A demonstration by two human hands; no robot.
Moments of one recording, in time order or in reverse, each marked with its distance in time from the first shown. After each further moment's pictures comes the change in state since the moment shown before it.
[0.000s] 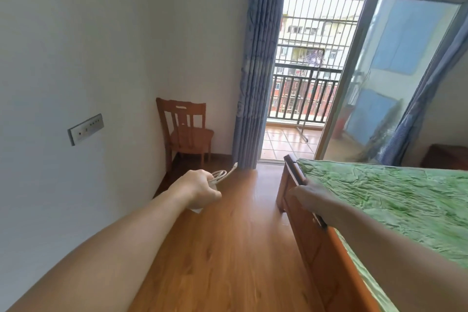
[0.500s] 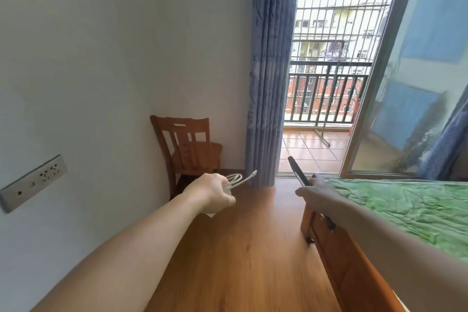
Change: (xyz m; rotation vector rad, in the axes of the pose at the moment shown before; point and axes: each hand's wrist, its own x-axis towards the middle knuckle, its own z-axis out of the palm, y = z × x) left_hand 0.304 0.010 -0.026 0.106 -0.051 0.044; right_hand 0.315 -0.087 0.024 -0.009 -0.029 -0.071
